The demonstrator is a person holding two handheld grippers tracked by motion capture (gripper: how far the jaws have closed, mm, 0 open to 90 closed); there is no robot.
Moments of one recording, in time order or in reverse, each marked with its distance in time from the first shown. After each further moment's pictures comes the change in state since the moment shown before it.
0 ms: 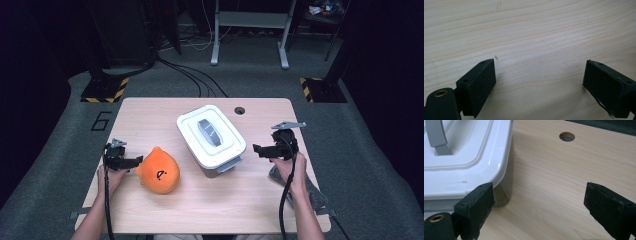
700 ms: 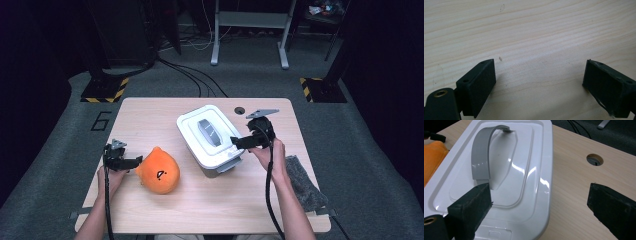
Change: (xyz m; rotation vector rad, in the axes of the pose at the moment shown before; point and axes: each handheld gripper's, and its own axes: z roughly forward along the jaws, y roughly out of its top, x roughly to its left) left arm 0.001 -0.003 0.002 -0.018 0.024 0.032; right arm 0.048 0.050 0.028 0.009 0.084 -0.113
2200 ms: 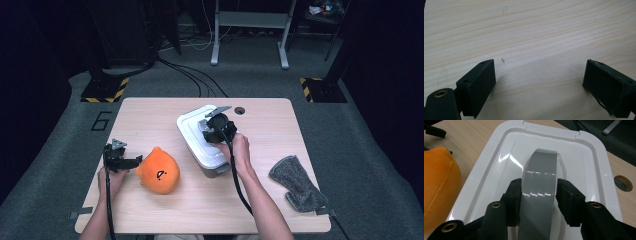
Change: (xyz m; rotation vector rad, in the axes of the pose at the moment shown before) left arm -0.001 0.000 0.000 -0.007 0.021 0.006; right arm 0.070 0.043 0.069 0.055 -0.035 -0.134
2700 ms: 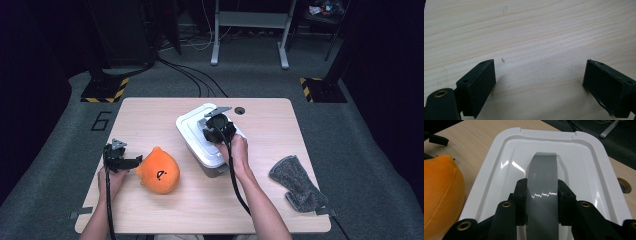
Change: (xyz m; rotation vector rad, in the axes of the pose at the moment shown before) left arm 0.000 0.000 0.000 -0.001 0.003 -0.001; right arm 0.005 0.001 -0.005 -0.036 -0.009 0.034
